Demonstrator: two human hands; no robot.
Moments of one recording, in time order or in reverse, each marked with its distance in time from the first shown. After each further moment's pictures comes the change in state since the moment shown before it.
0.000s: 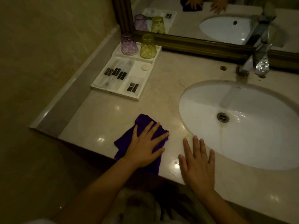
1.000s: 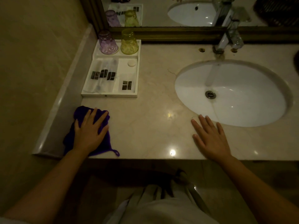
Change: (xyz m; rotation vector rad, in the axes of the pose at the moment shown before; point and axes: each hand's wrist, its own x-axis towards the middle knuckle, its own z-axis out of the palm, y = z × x) left_hand -0.023 -0.220 -0.027 -0.024 0.076 -0.173; right_hand -0.002 -0.005 -0.004 -0.039 0.020 0.065
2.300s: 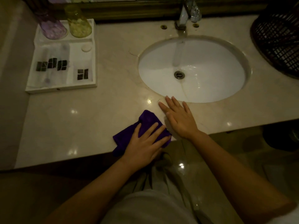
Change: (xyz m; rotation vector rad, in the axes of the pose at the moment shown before) left_hand -0.072 0.236 0.041 0.136 -0.009 0.853; right_hand 0.001 0.006 -0.004 0.203 0.009 -0.046
